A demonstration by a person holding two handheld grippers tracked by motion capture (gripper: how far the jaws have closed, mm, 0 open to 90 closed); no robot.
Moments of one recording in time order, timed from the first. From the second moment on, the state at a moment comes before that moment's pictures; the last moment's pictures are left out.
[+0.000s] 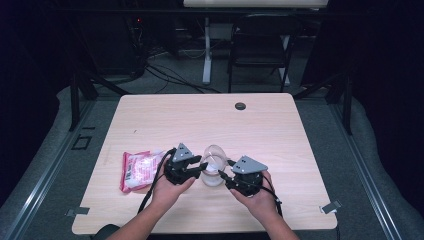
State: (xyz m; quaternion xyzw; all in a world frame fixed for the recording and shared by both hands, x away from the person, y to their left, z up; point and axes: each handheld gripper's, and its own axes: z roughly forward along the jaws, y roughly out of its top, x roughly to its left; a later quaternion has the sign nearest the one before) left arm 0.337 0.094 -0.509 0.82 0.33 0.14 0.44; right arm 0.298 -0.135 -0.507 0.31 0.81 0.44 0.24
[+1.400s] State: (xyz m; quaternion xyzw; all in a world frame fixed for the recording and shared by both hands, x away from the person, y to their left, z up) left arm 0.333 0.094 -0.509 0.82 0.33 0.15 0.44; right arm 0.309 -0.161 -0.510 0.38 0.77 0.46 0.21
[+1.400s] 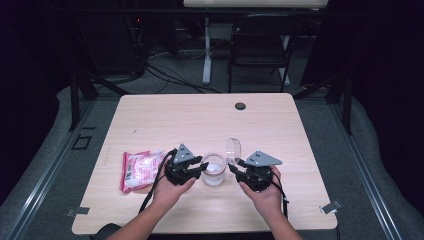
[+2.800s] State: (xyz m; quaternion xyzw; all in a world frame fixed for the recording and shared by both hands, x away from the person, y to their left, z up) left arm 0.310 0.149 -0.508 0.79 0.39 0.18 0.43; right arm 0.373 -0.163 -0.521 0.41 0.74 0.52 0.10
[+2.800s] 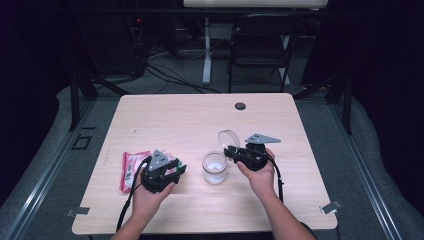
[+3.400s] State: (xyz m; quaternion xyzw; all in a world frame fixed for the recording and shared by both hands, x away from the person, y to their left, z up) left arm 0.307 0.165 -0.507 0.79 0.41 0.19 0.42; right arm 0.388 -0.160 -0.522 0.40 0.74 0.53 0.08
